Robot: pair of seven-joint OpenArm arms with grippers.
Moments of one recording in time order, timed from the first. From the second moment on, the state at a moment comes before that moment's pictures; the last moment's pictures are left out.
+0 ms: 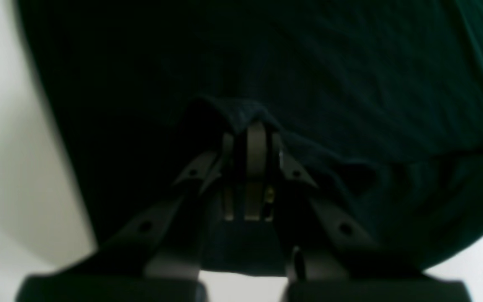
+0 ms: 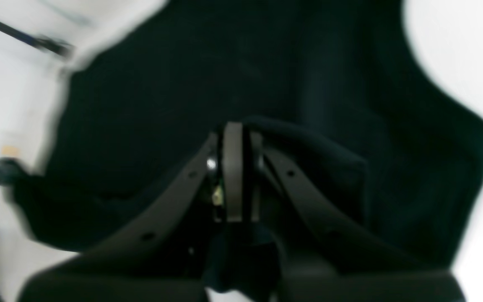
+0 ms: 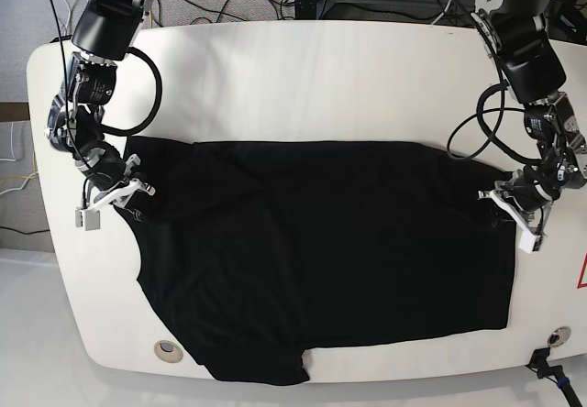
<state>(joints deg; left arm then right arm) -19.5 -19.0 -27.2 63.9 -26.0 -41.8 53.8 8.5 14.8 25.4 74.4 50.6 29.0 -49.4</state>
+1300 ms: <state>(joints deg) -3.7 -30.3 -22.9 85.3 -14.4 -41.9 37.4 -2.4 18.0 25.9 96.7 18.7 29.9 -51.2</state>
